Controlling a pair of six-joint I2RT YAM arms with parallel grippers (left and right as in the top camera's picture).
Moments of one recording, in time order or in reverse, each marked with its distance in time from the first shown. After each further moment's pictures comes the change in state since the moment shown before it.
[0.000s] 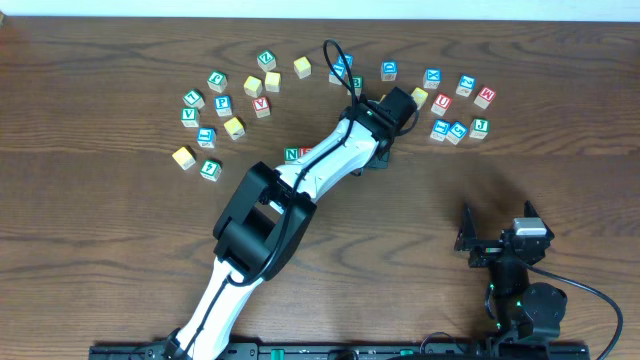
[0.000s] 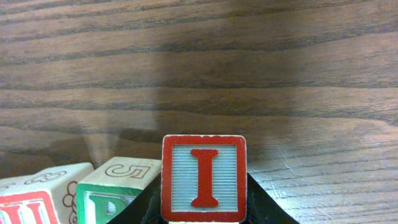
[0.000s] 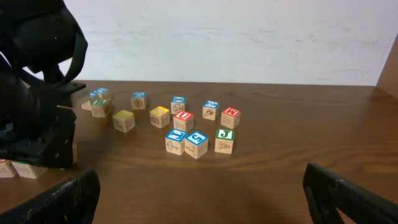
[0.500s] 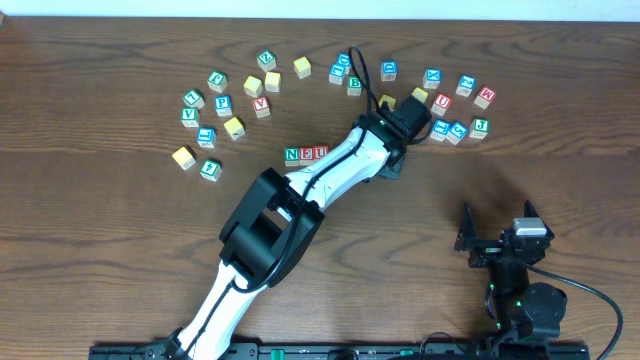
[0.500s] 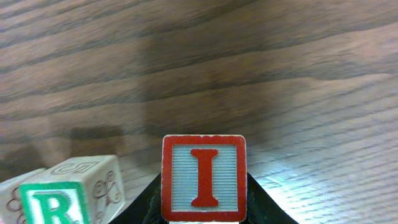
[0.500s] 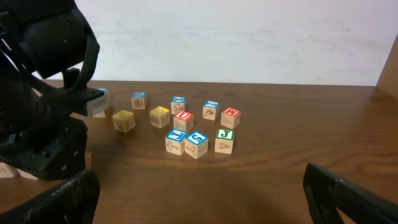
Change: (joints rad) left arm -0.051 0.000 0.000 0.018 0.022 0.125; right arm 0.000 0.000 0.000 0.000 0.000 0.000
